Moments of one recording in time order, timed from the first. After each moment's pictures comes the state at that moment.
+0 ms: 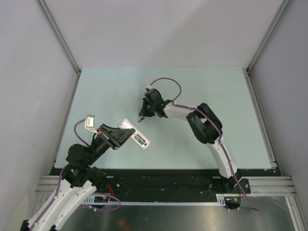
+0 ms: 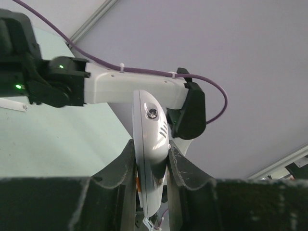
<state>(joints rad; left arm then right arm) -0.60 0.21 0.39 0.09 0.24 -1.00 0.76 2.36 1.75 -0.09 -0.13 0.75</state>
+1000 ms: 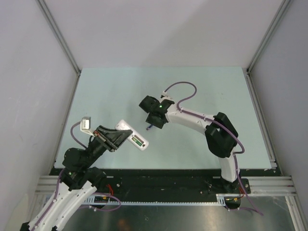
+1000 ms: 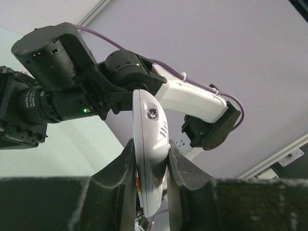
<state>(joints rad) -0.60 0.15 0.39 0.09 0.24 -1.04 0.93 2.00 1.65 -0.78 0.36 1.26</state>
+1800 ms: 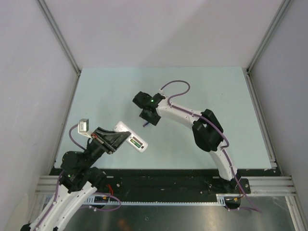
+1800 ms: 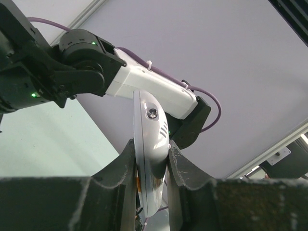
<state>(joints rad) -0.60 0.09 0.37 0.09 0.24 -1.07 0.91 2.20 1.91 -0.93 0.35 1.38</state>
